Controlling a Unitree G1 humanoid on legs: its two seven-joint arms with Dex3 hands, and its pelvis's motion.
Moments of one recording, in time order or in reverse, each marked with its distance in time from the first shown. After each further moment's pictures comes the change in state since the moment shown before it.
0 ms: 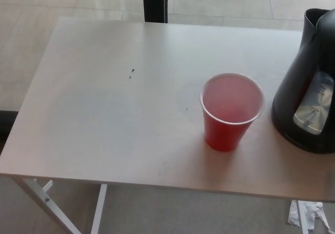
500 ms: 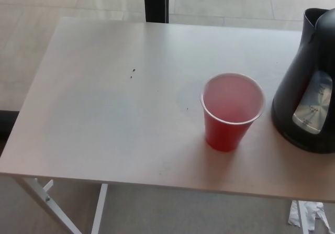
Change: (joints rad) left_arm 0.003 0.000 0.006 0.000 -0.001 0.000 0.000; right_arm 0.142 -0.156 0.017 -0.074 0.073 -0.053 0.188
